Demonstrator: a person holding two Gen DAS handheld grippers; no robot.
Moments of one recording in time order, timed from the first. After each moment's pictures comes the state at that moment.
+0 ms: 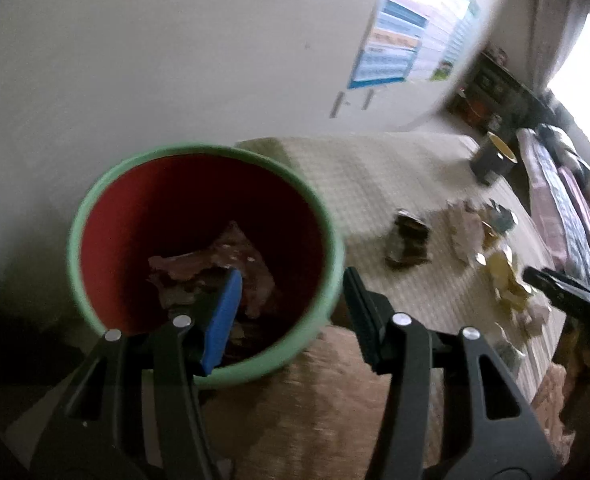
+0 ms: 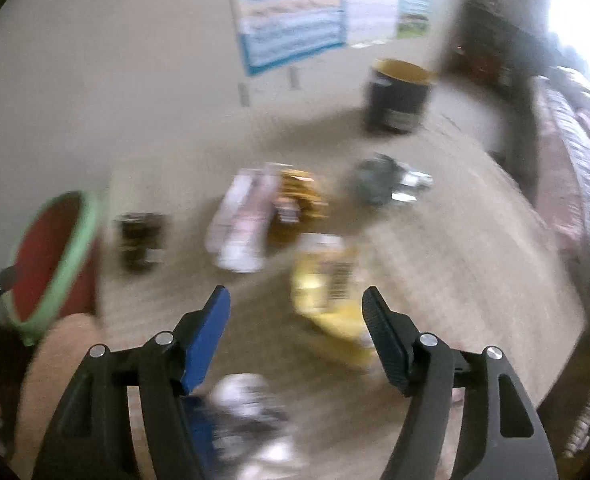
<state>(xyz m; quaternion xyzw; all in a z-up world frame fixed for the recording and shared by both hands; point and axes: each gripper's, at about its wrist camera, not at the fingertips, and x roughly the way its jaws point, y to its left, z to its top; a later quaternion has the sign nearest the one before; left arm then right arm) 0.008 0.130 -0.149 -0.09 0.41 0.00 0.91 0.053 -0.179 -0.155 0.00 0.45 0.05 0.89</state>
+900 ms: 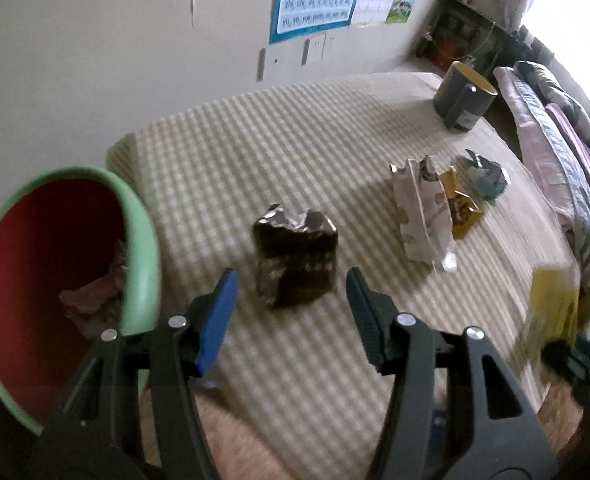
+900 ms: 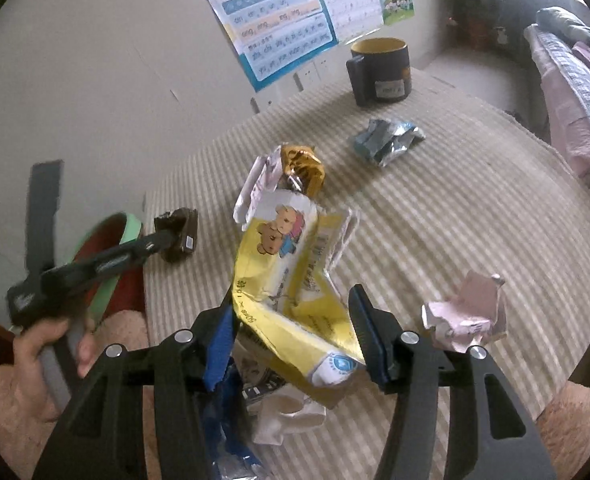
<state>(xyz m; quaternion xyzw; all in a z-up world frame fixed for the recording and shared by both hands) 0.102 0.011 -0.197 -0.03 0.47 -0.05 0.88 -0.004 -0.205 -0.159 0.13 0.43 0.11 0.89</state>
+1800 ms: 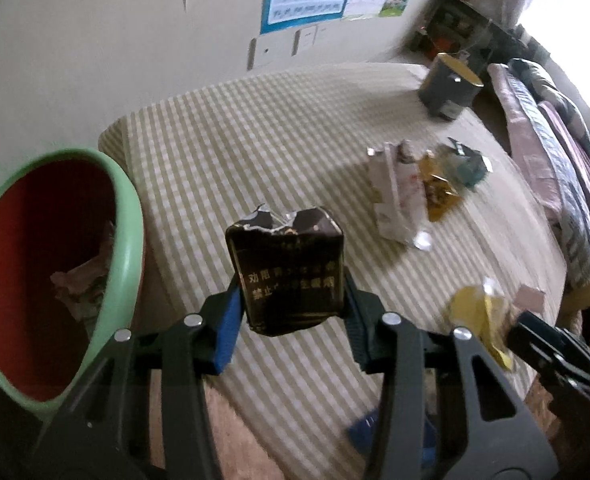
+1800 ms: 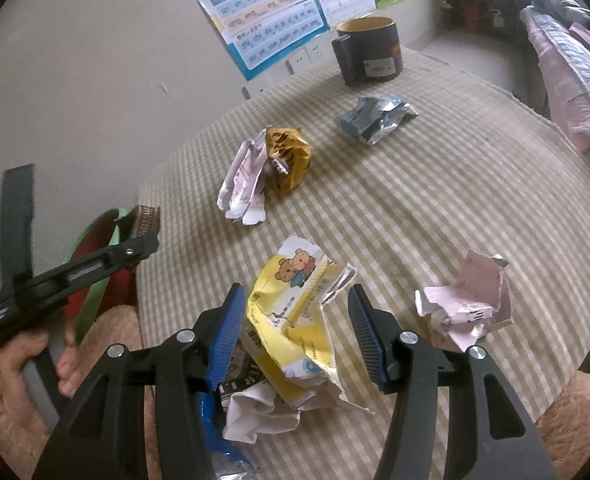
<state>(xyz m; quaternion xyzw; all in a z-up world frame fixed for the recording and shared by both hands) 0.074 0.002 -0.186 -0.03 0.48 -0.07 0.87 0.001 -0.212 -0.175 0.14 0.45 0.11 0.88</state>
